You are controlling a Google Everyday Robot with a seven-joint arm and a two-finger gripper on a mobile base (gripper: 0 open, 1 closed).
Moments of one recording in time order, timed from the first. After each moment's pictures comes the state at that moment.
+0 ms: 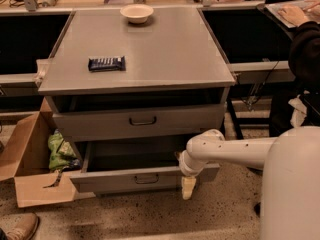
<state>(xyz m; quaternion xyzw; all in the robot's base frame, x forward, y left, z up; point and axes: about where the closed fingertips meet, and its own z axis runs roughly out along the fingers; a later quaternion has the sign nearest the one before) 0.576 -0.105 0.409 -0.74 0.66 0.03 0.14</state>
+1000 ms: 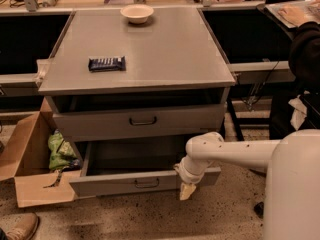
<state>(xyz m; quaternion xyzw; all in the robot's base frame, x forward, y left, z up) 0.525 -0.104 0.399 -0.76 0.64 0.10 0.08</state>
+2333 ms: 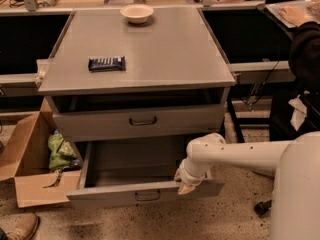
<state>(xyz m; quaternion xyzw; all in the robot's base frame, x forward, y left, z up) 0.516 -0.103 0.411 -0.76 0.64 0.10 0.09</state>
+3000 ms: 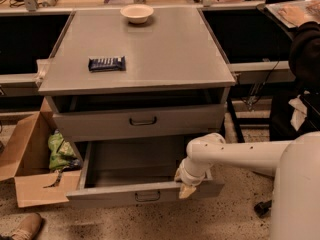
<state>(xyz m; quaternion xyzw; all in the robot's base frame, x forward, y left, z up) 0.516 -0.103 0.411 -0.76 0.64 0.10 0.09</state>
